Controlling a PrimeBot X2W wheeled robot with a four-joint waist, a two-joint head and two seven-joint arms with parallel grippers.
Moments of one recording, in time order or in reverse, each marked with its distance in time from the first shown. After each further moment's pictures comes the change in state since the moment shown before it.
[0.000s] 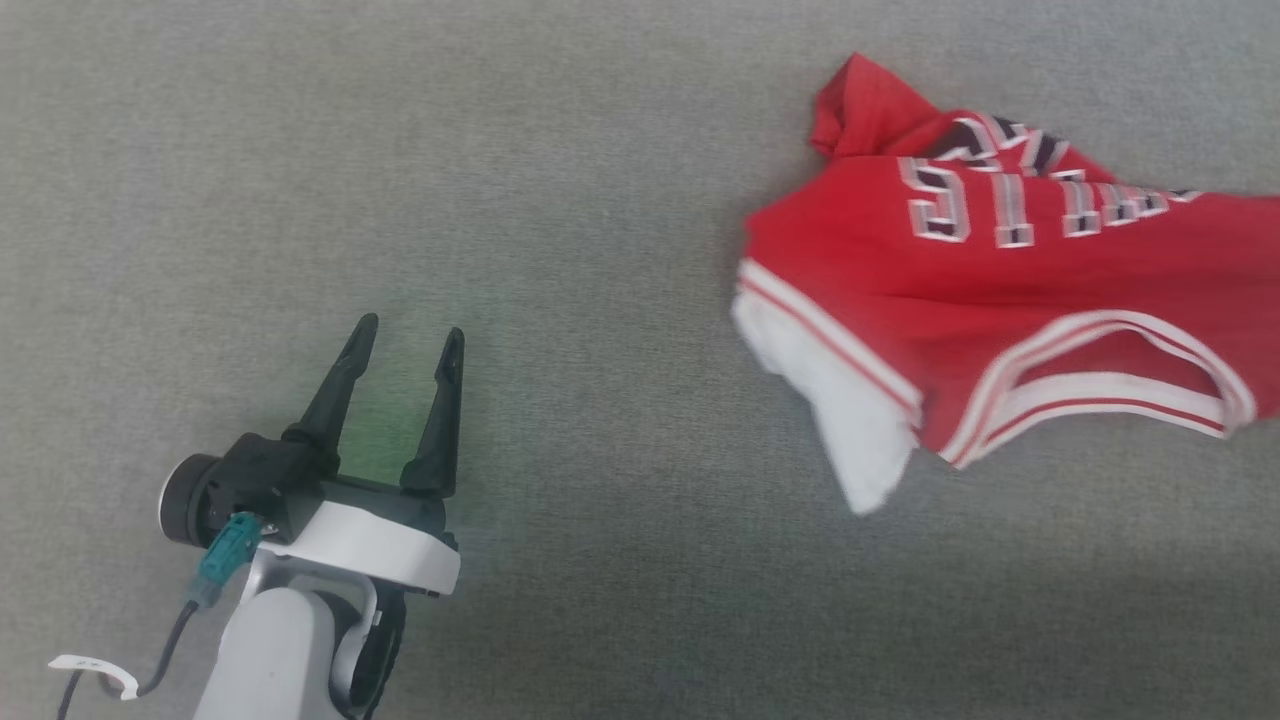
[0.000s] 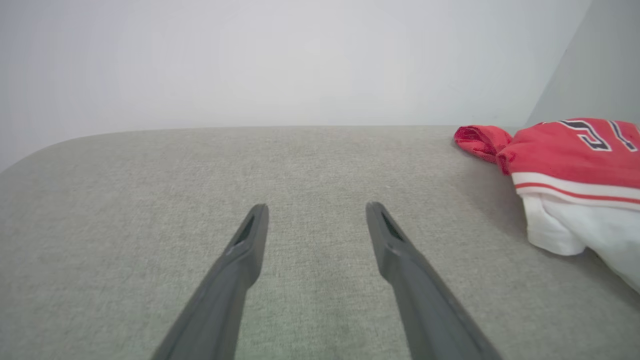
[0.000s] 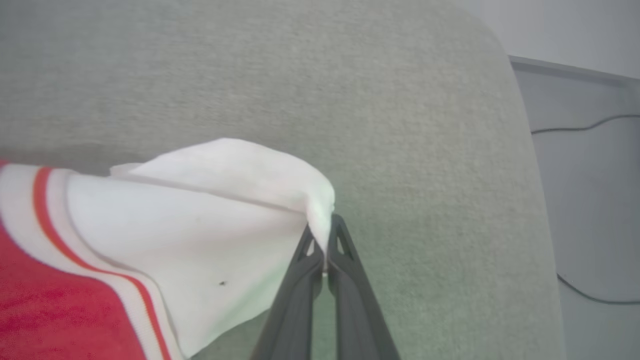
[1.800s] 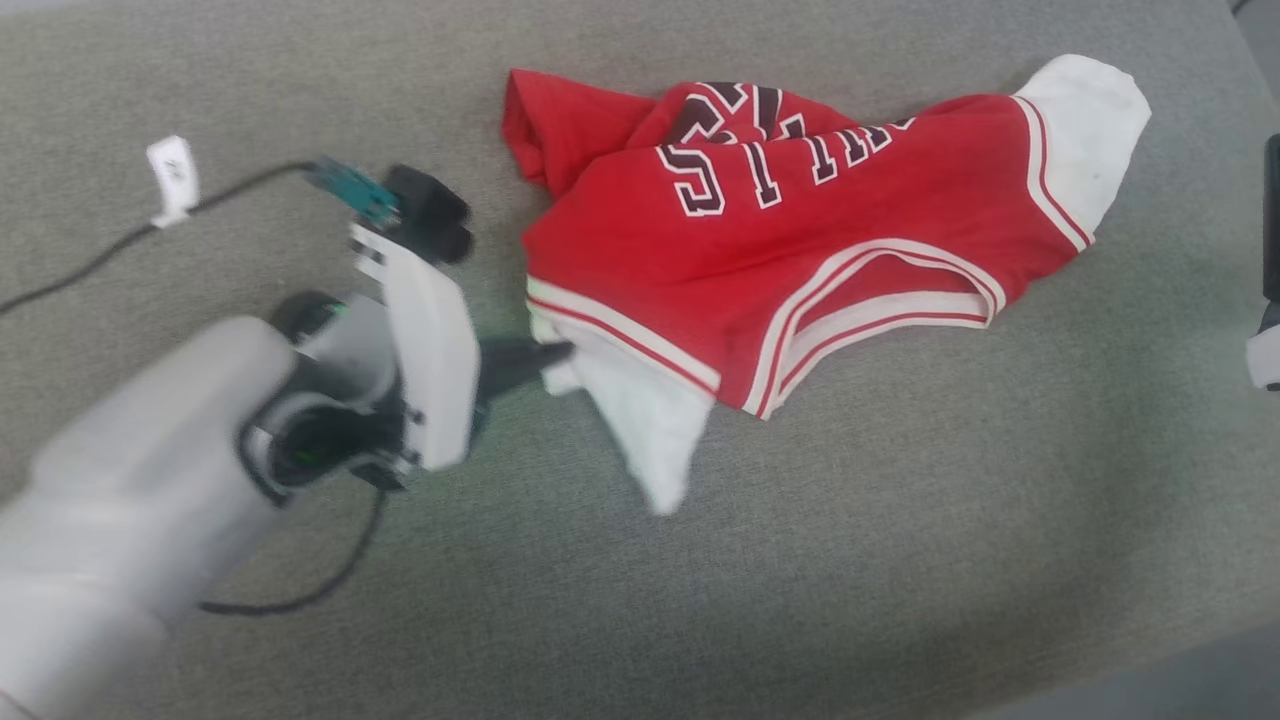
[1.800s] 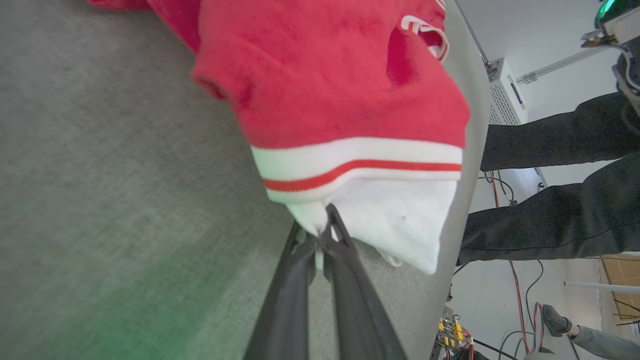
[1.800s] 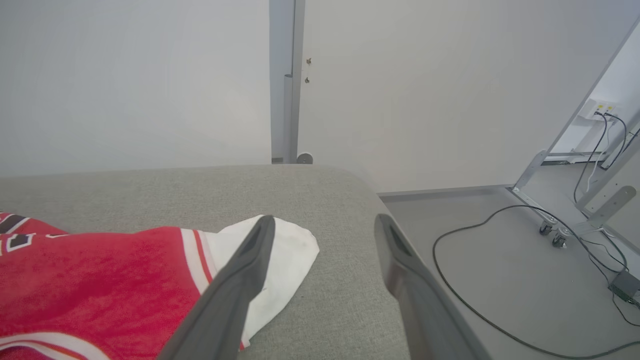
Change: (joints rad) left arm -0.728 0.500 -0.951 0.118 -1.191 0.000 0.755; right arm 0.188 0.425 -0.319 -0.330 -0.335 -0.001 -0.522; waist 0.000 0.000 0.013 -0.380
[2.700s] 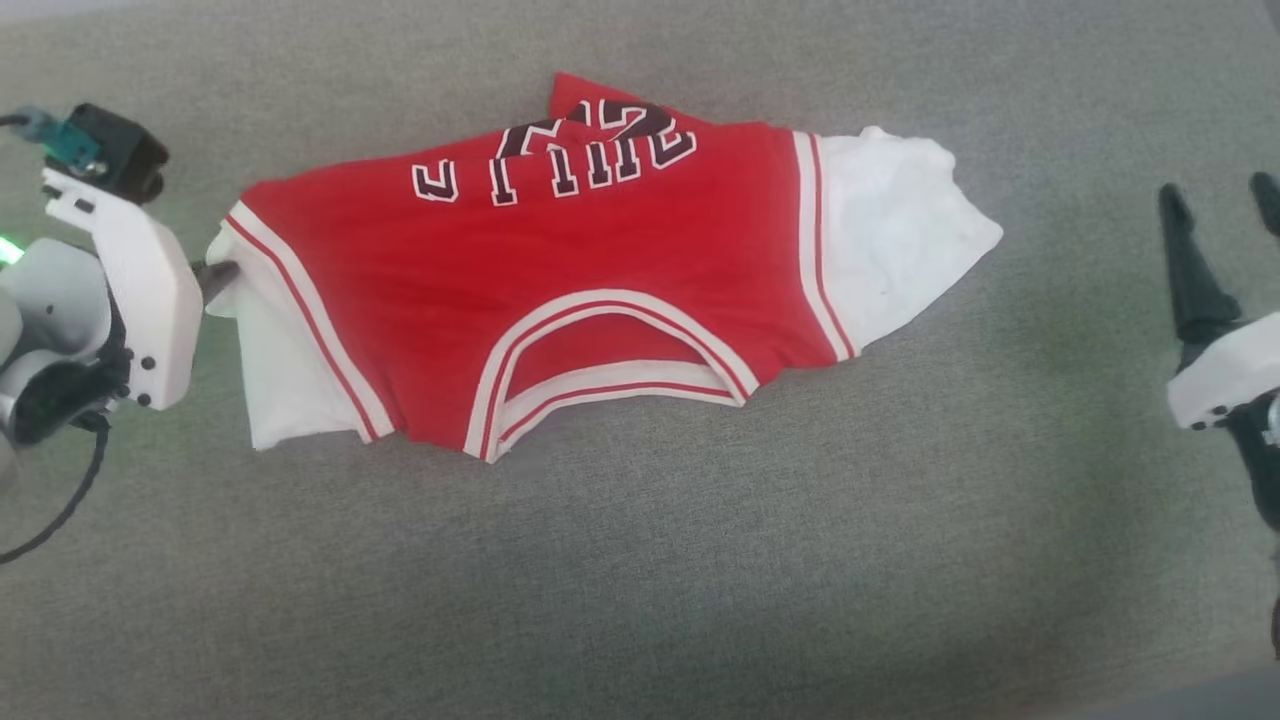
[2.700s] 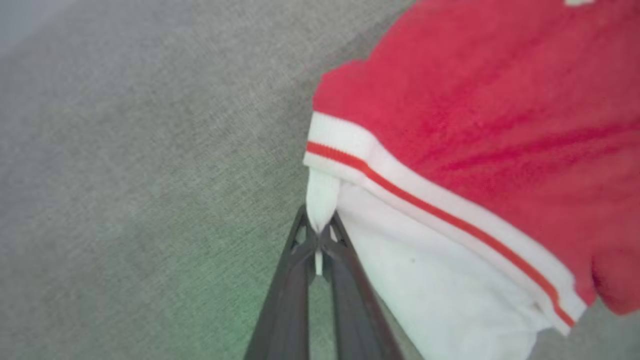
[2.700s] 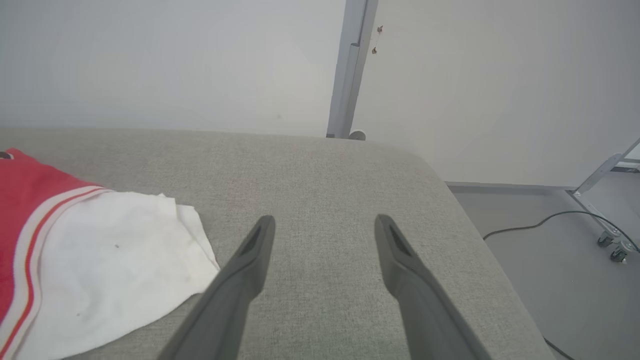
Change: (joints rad) left arm -0.131 0.235 -0.083 0.253 0.255 0.007 -0.063; right arm 0.047 0.025 0.078 -0.053 -0.027 0.000 0.060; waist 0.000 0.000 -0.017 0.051
